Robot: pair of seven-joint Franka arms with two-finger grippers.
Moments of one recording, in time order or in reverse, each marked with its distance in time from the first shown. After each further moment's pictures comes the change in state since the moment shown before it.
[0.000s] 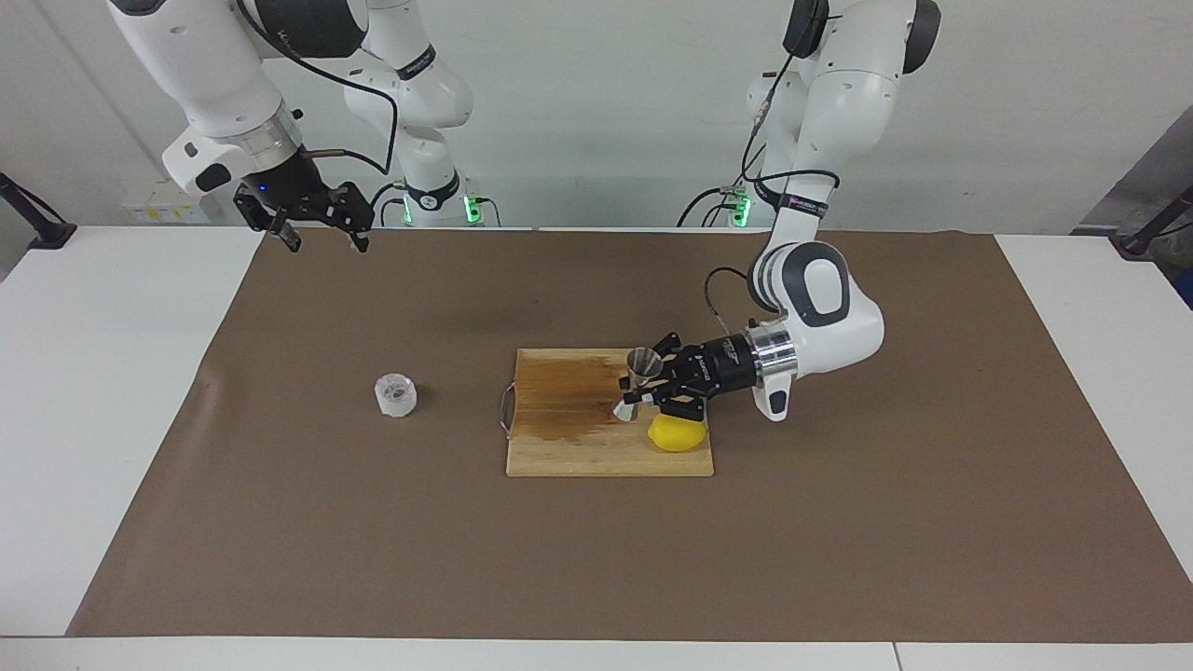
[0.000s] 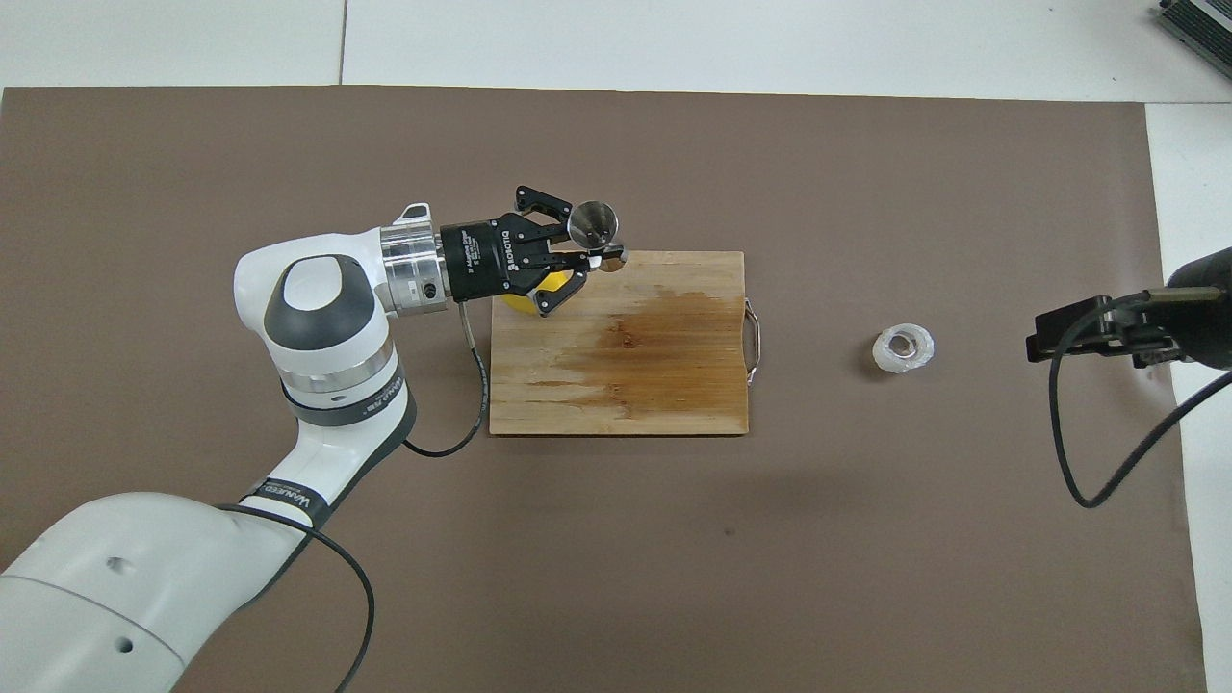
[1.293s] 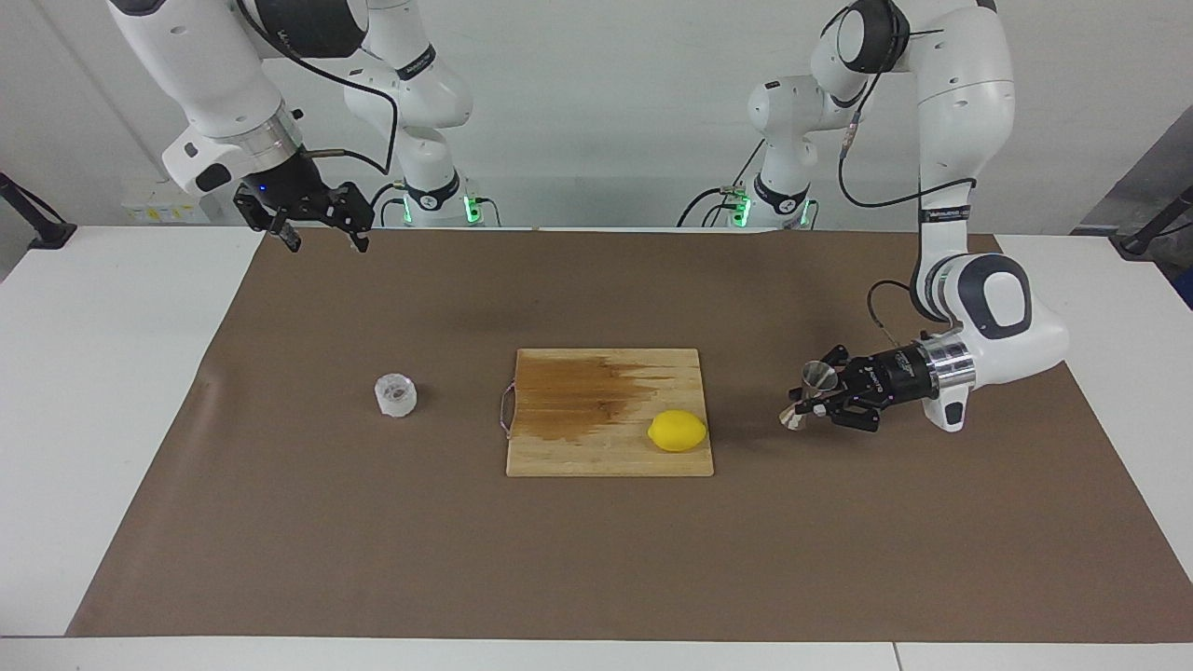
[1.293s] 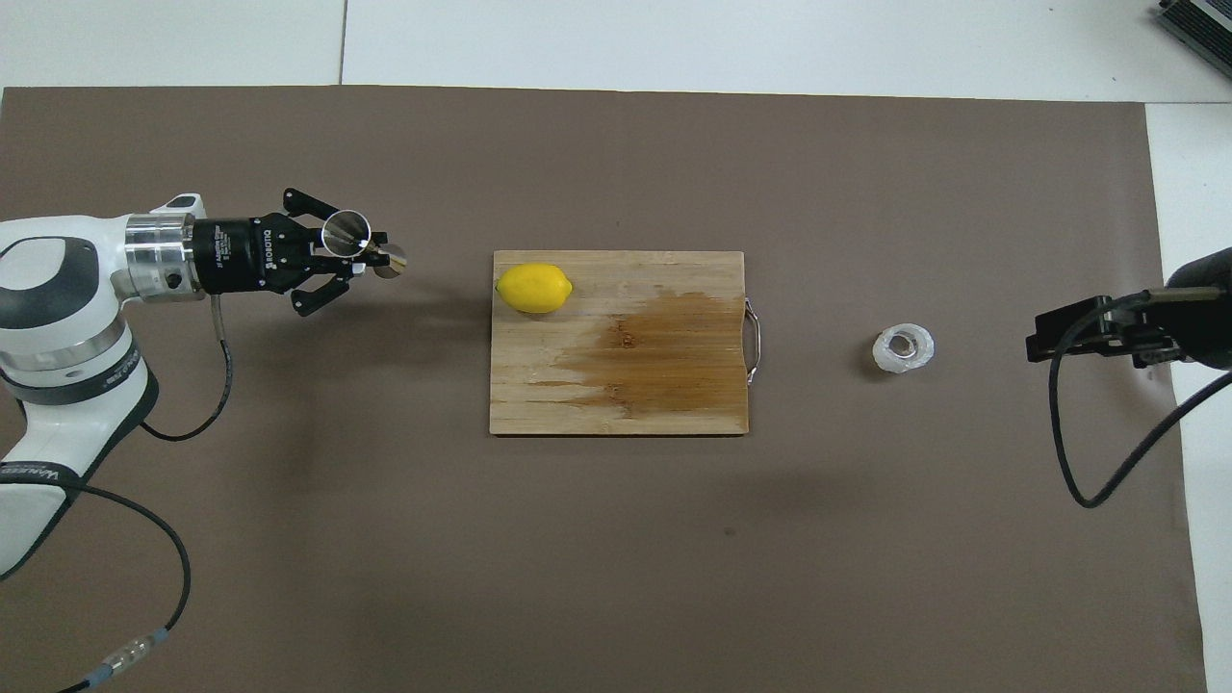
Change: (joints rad) left arm 0.391 -0.002 0.049 -0.002 0.367 -0.368 0.001; right arm 0.000 0.000 0.000 0.000 0.000 0.000 0.000
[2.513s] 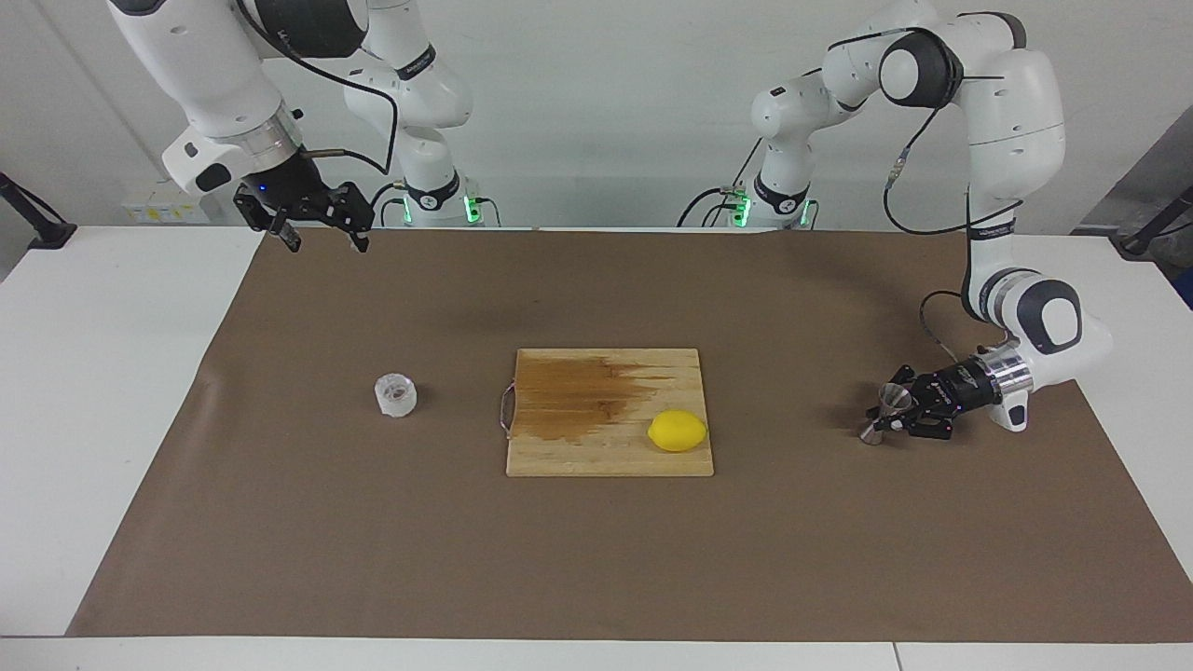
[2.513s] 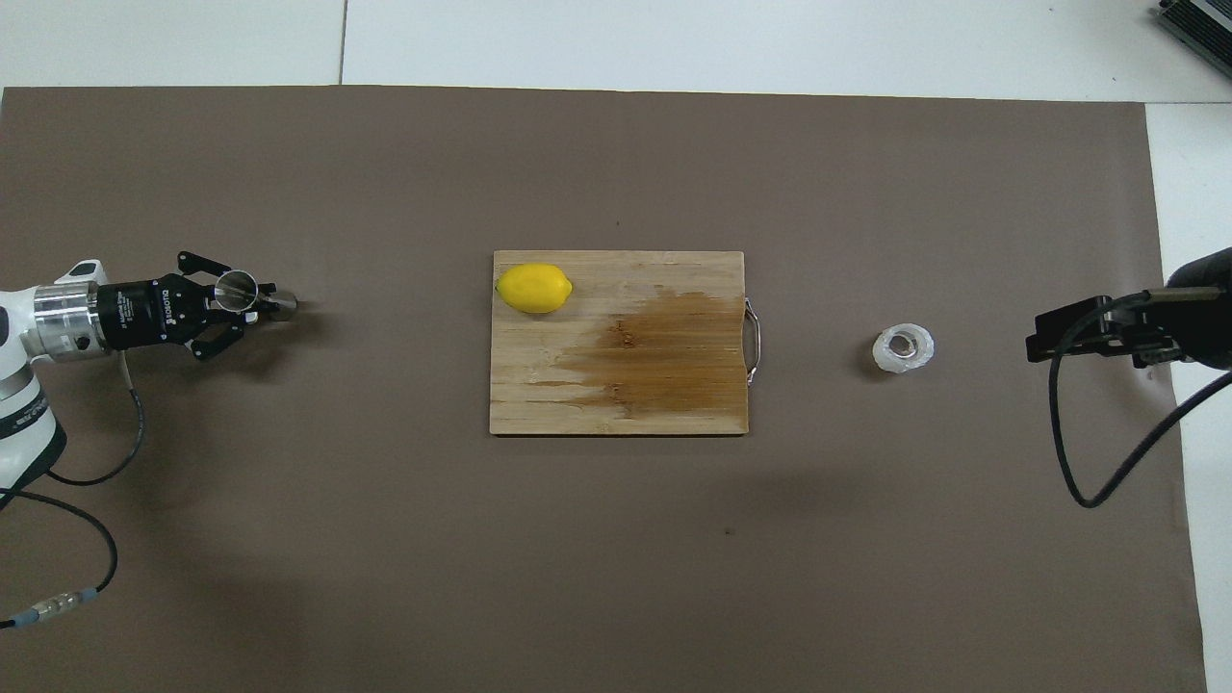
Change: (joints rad) left arm 0.295 0.151 0.015 -0.002 0.173 -0.040 0.218; right arm 0.000 0.000 0.000 0.000 0.000 0.000 0.000
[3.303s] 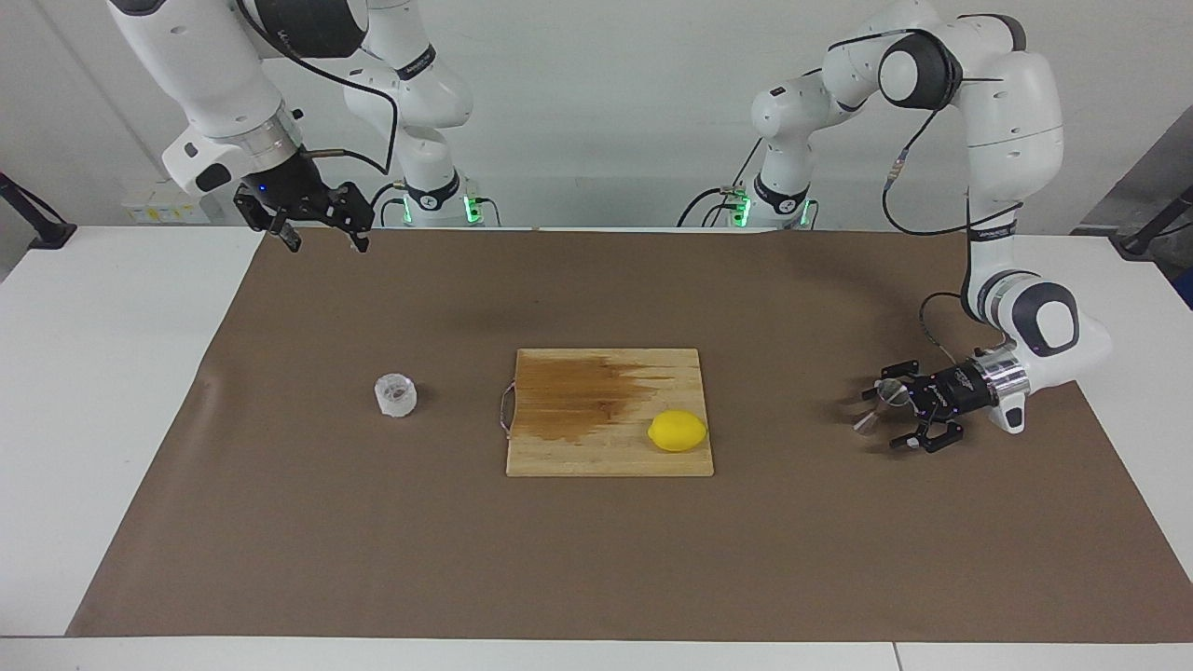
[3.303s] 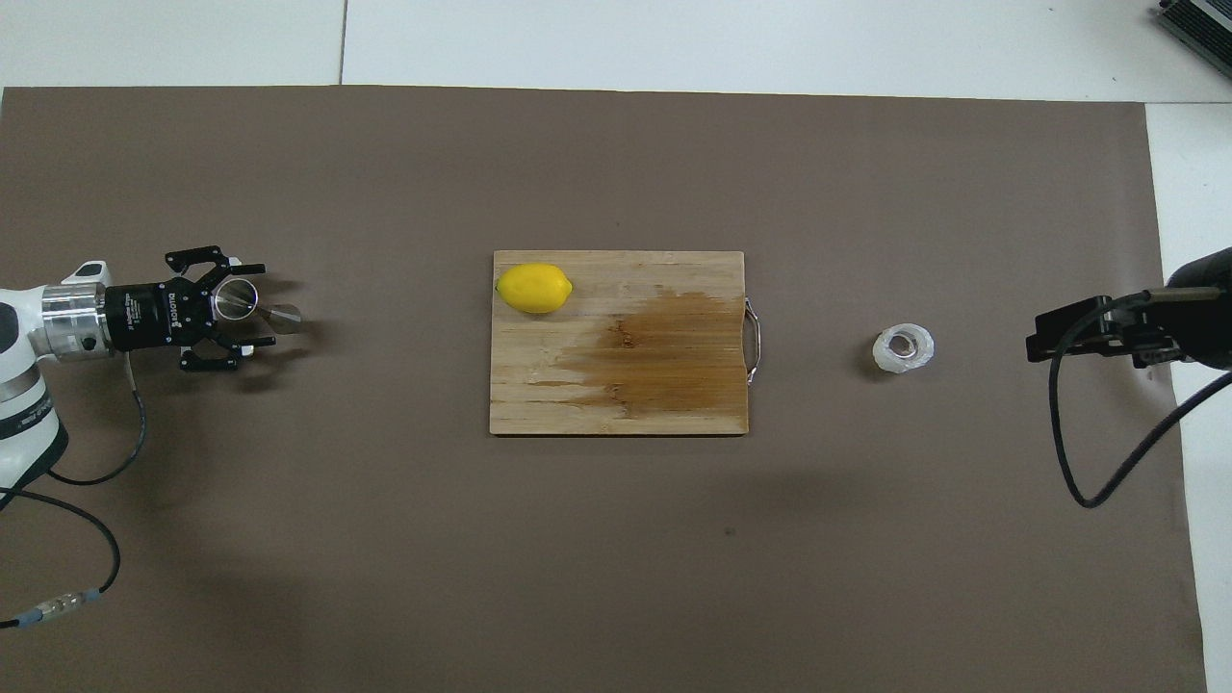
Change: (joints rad) left arm -0.003 0.005 -0.009 0.002 0.042 0.020 -0.002; right arm 0.000 0.000 0.000 0.000 0.000 0.000 0.000
